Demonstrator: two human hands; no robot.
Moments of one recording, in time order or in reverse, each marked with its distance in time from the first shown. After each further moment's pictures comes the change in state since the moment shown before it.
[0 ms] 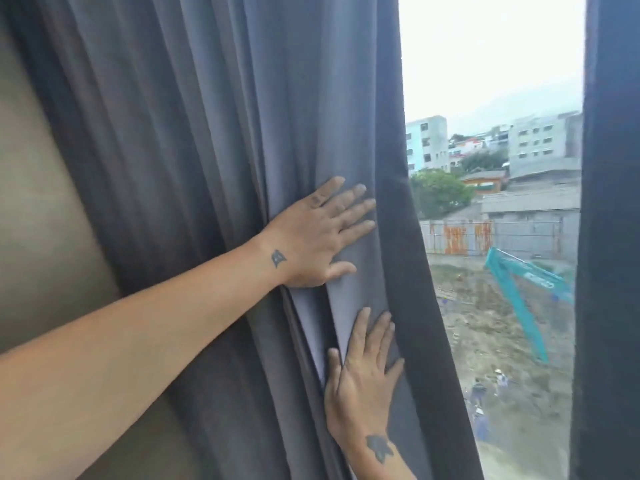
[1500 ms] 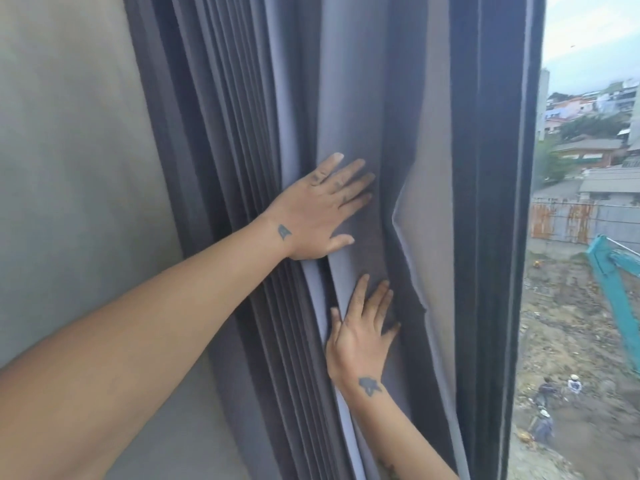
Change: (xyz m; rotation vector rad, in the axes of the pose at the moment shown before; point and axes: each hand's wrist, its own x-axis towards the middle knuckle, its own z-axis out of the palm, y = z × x) left_hand -0.192 -0.257 0.612 0.126 -0.122 -0.136; right_hand 0.146 -0.359 0.565 0.101 -0.203 -0.094
